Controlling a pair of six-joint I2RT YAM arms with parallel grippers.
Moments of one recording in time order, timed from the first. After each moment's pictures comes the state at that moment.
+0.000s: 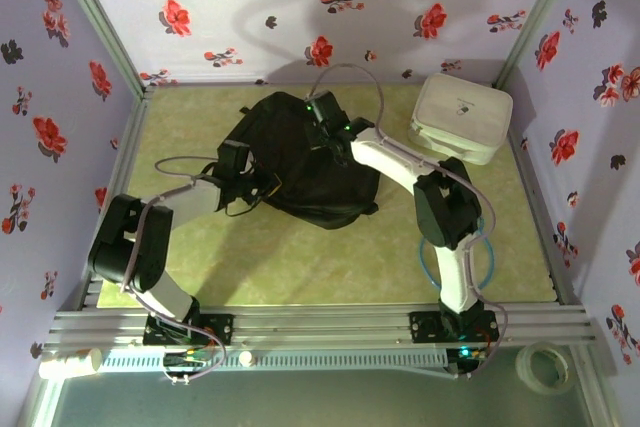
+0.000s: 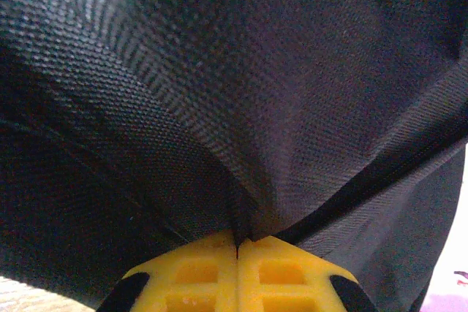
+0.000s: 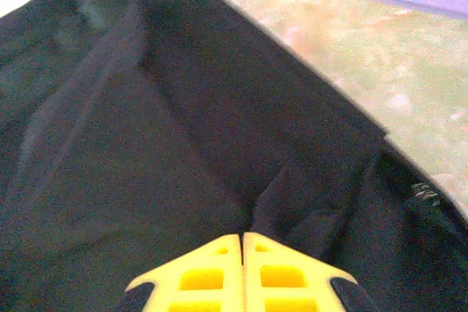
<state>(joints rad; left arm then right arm) -0.39 1.61 0.83 -0.06 0.35 -1.03 0.67 2.06 1.71 -0.40 0.26 0.24</state>
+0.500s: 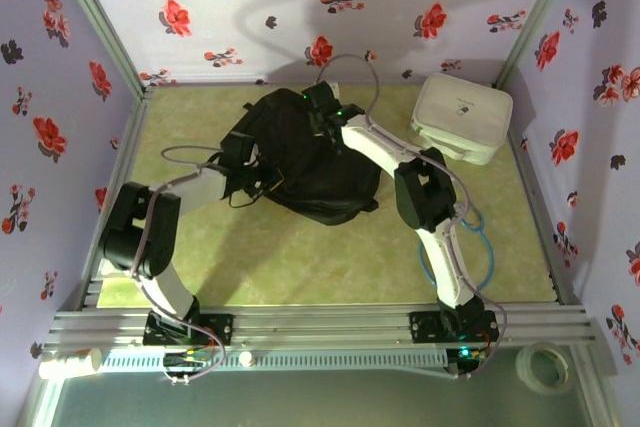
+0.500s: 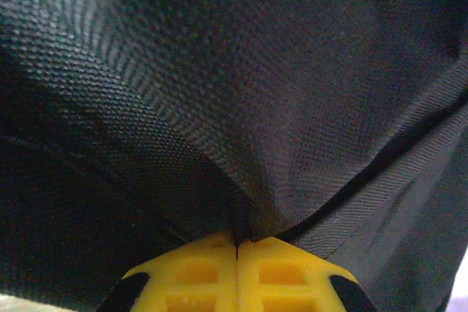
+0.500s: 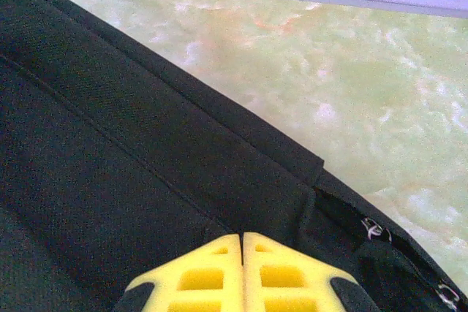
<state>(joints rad) -0.38 1.72 0.97 -0.15 0.34 -0.94 0.62 2.29 1.99 -0.55 0.41 0.34</state>
